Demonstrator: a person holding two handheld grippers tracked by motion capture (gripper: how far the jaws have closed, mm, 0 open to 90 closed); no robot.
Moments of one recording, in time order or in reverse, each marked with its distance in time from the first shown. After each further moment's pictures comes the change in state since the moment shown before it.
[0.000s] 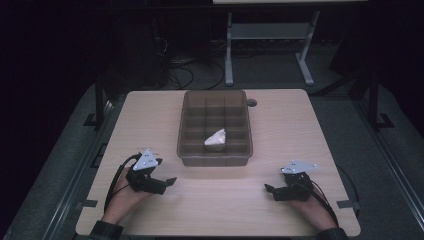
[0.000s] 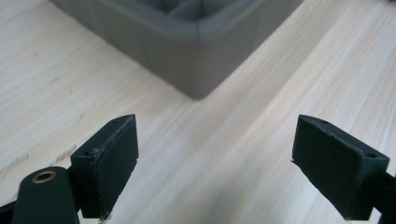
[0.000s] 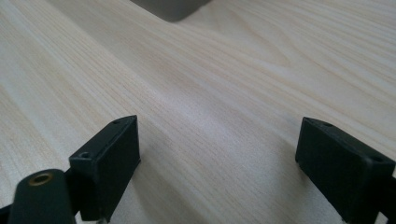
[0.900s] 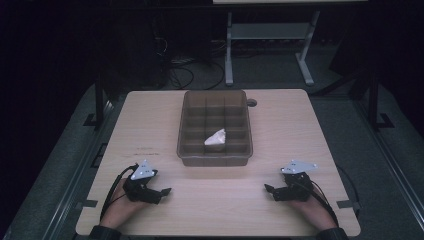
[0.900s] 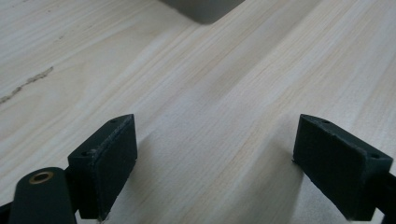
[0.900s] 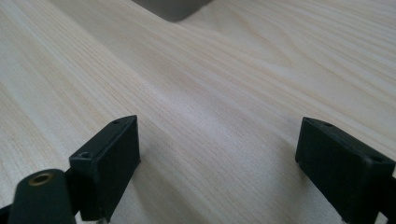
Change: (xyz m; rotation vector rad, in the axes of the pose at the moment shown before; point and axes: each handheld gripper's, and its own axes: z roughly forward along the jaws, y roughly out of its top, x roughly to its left) left arm 0.004 -0.042 0.011 0.044 -0.017 -0.037; right arm 0.000 0.000 0.000 0.001 0.003 0.000
